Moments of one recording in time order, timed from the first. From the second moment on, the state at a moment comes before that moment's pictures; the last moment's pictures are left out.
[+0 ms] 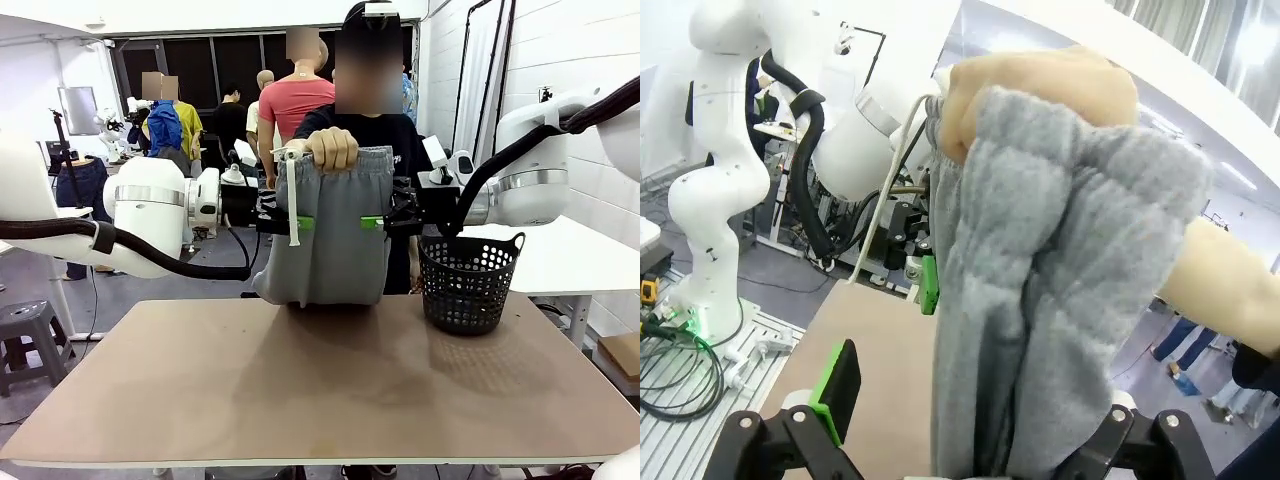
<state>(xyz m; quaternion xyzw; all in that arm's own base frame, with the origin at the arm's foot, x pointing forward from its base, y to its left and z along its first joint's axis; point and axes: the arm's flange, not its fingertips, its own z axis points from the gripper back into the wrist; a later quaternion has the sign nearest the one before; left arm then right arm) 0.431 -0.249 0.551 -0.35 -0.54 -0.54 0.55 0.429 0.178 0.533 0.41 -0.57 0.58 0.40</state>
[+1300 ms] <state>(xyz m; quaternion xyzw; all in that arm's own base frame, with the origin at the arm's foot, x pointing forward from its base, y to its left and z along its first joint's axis) 0.432 -0.257 0.554 -0.42 -0.53 -0.50 0.54 0.436 0.181 0.539 0.47 -0.54 0.54 0.44</state>
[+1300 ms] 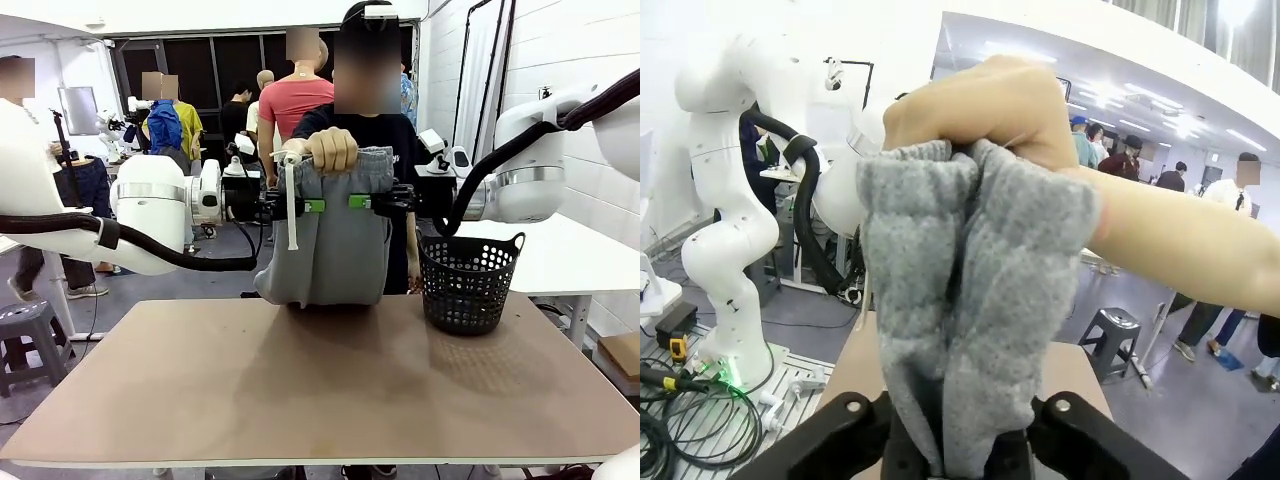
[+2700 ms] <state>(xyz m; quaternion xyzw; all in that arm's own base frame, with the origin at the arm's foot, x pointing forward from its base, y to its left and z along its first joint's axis) 0.440 -0.254 0.545 -0.44 -0.53 -0.48 0.54 0.451 0.185 0.541 0.48 -0.53 0.54 0.45</state>
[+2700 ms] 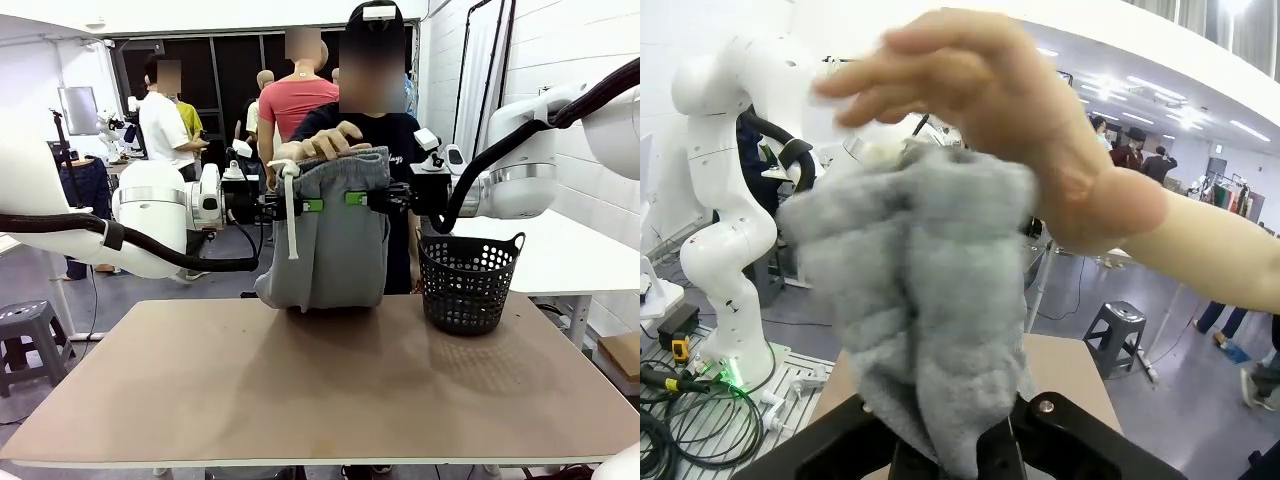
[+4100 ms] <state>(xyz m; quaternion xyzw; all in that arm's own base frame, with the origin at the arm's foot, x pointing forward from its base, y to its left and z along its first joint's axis) 0.440 -0.254 0.545 -0.44 -0.53 -0.48 0.54 0.450 0.185 0.541 0.48 -0.53 0.54 0.45</state>
